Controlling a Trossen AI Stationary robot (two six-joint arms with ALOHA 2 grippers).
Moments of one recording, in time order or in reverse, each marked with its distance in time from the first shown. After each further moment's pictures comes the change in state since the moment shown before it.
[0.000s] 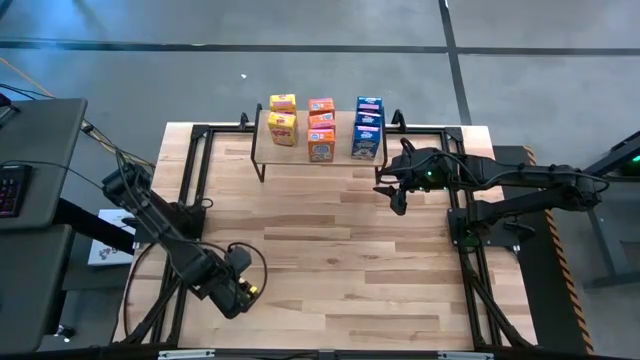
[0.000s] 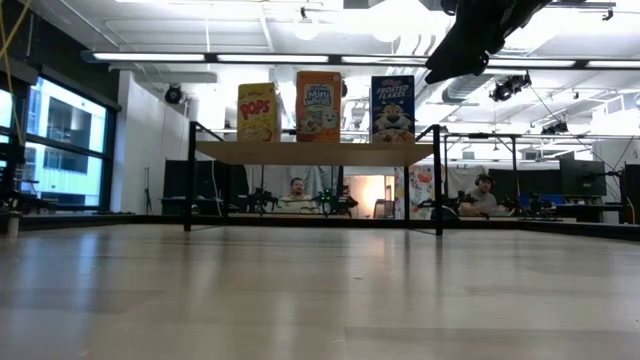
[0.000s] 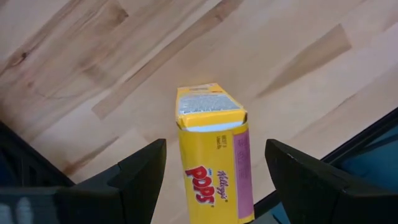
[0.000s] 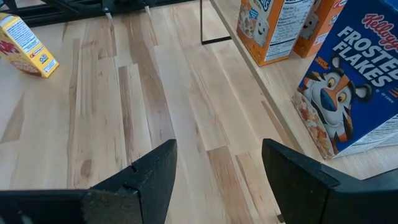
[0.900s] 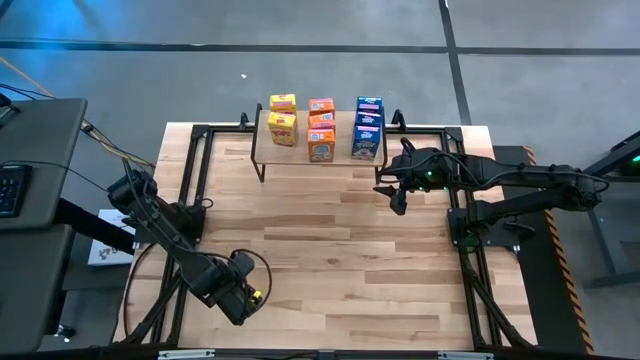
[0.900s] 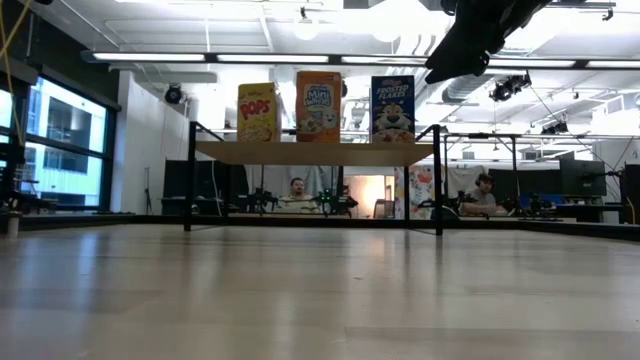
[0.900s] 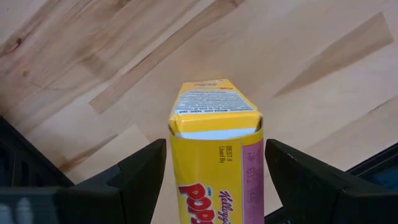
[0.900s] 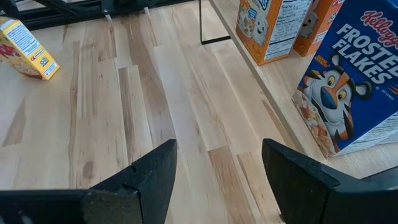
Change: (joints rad) left arm -0.008 0.091 0.000 0.015 0.021 -0.034; right arm 0.000 0.000 0.000 0.000 0.000 0.018
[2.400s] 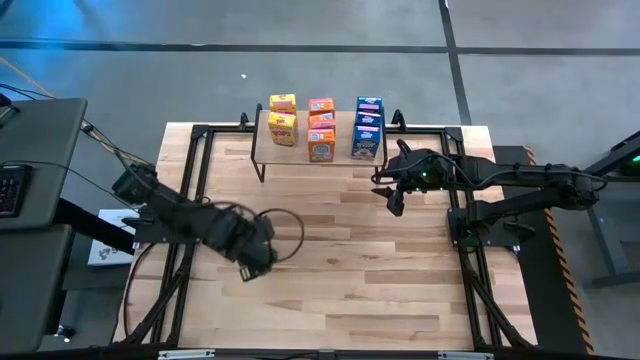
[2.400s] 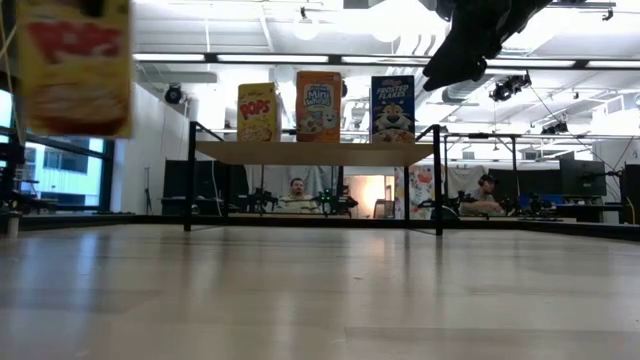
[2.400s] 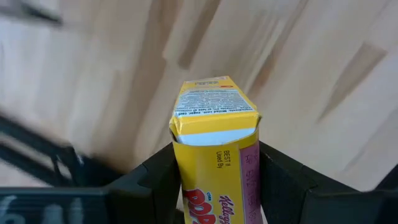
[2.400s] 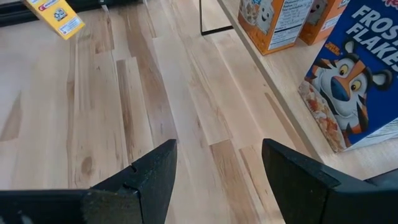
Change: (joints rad) left arm 0.279 -0.017 0.319 -0.412 -0.114 0.741; right arm 0.000 0.033 0.000 -0.001 -0.005 0.009
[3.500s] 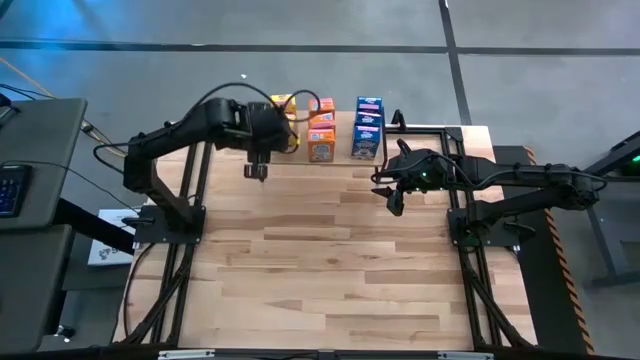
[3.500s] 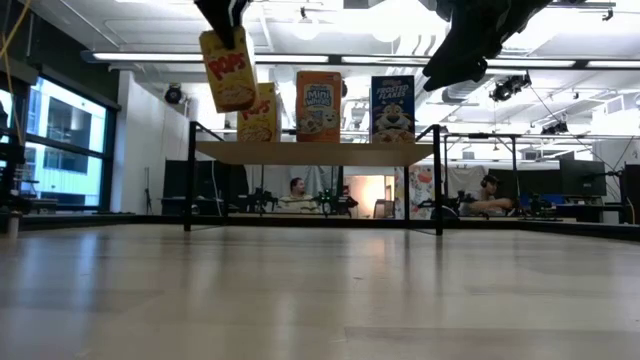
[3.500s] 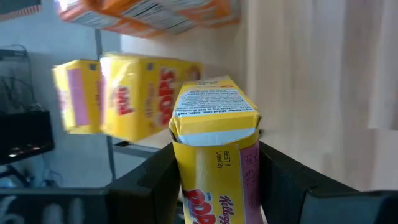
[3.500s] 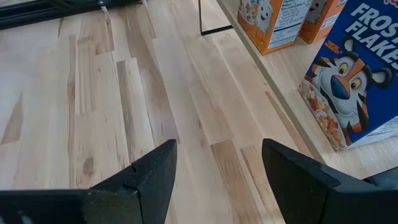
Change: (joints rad) left arm 0.703 0.000 0.364 0.008 -0.244 1.303; right arm 0.000 0.000 0.000 -0.001 0.000 0.018
